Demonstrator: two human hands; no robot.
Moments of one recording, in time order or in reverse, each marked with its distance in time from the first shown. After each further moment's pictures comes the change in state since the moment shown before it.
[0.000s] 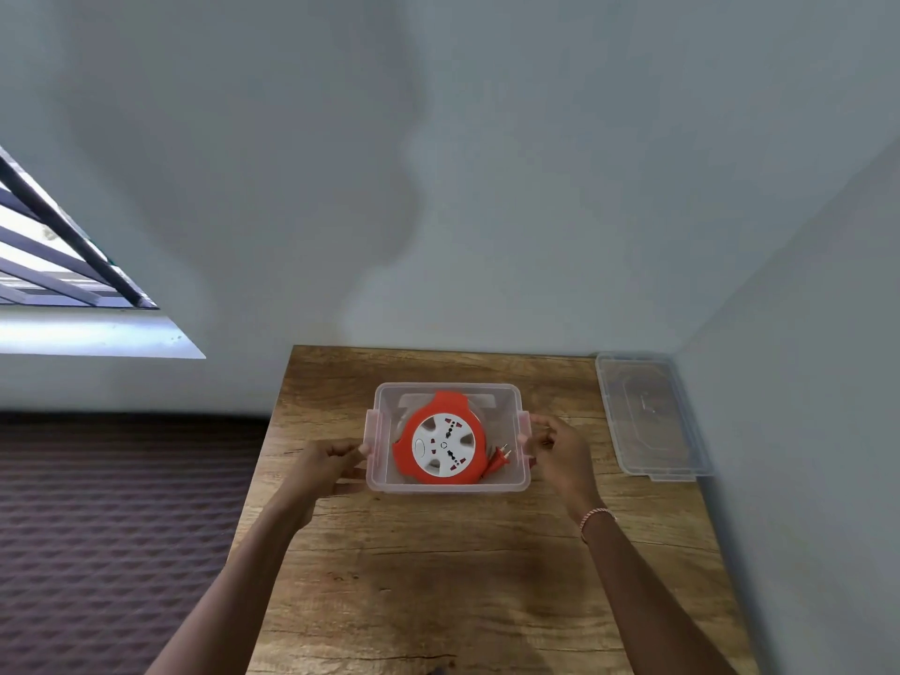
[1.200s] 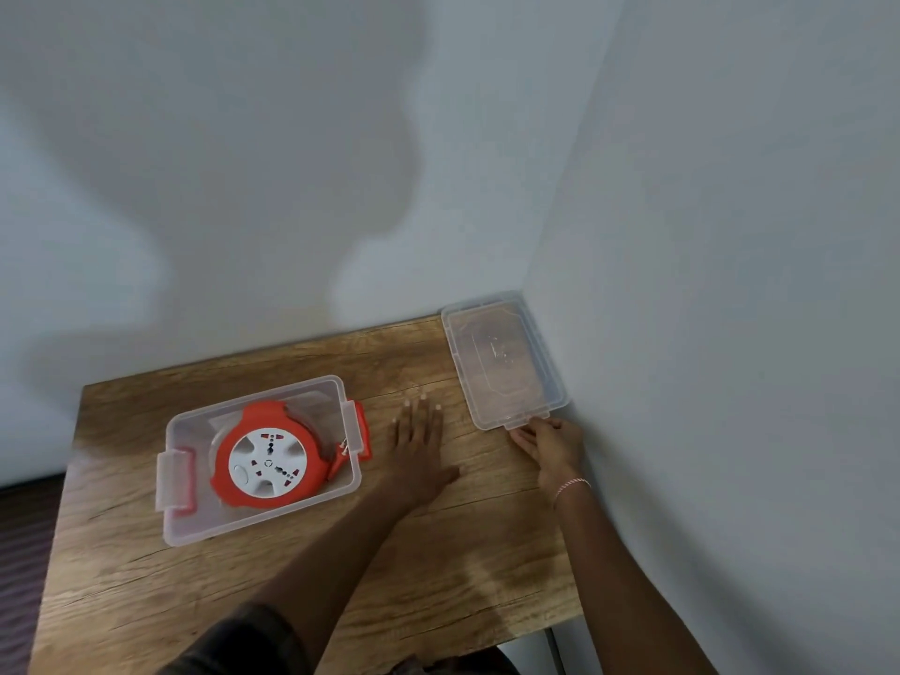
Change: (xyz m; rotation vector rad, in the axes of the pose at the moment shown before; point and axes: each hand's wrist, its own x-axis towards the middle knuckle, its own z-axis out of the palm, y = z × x) left_hand 0.054 0.023 0.356 1.328 -0.327 0.397; right_hand 0.035 0.140 -0.164 0.786 0.417 0.620
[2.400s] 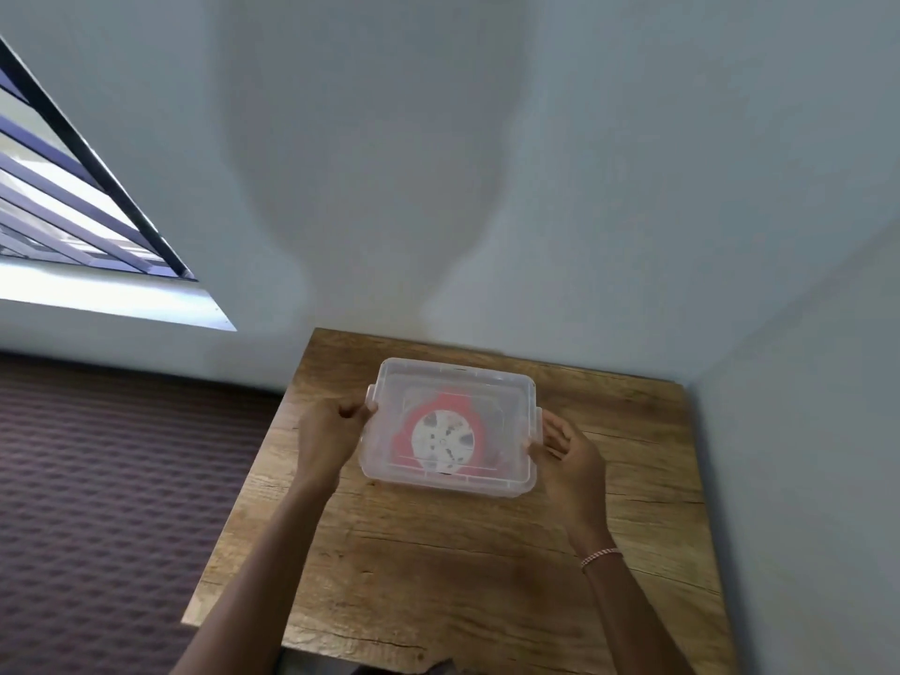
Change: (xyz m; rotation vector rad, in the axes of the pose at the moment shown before) left_hand -0.215 -0.211 -0.097 -1.153 0.831 -0.597; right_hand -0.171 0.032 0.137 -0.650 -0.494 -0.704
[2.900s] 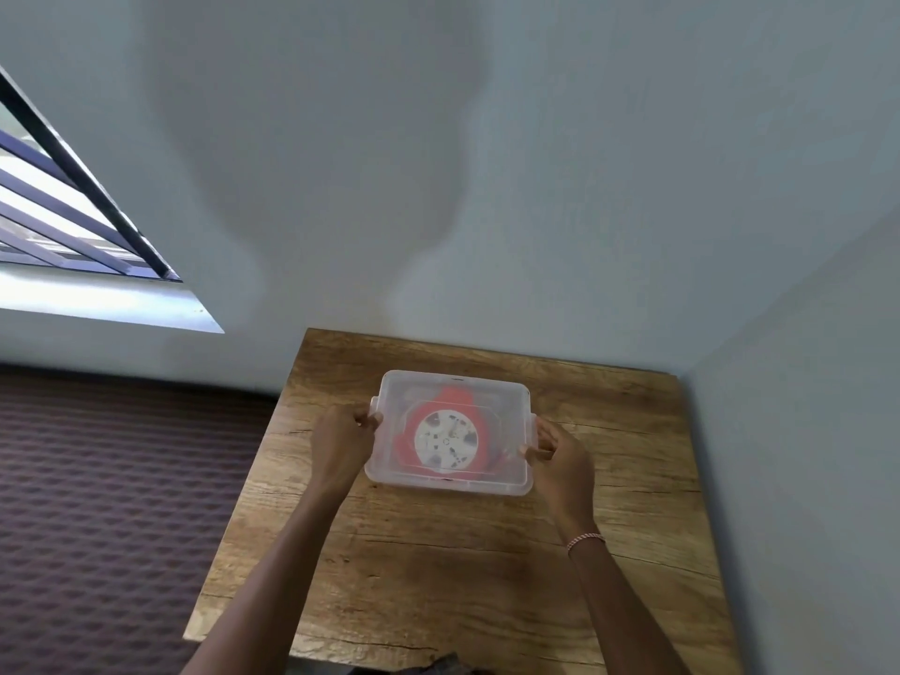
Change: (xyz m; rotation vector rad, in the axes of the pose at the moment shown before) left_hand 0.022 -0.020 0.013 0.376 0.000 0.125; right_hand 0.003 0.009 0.029 -0.228 0.078 0.047
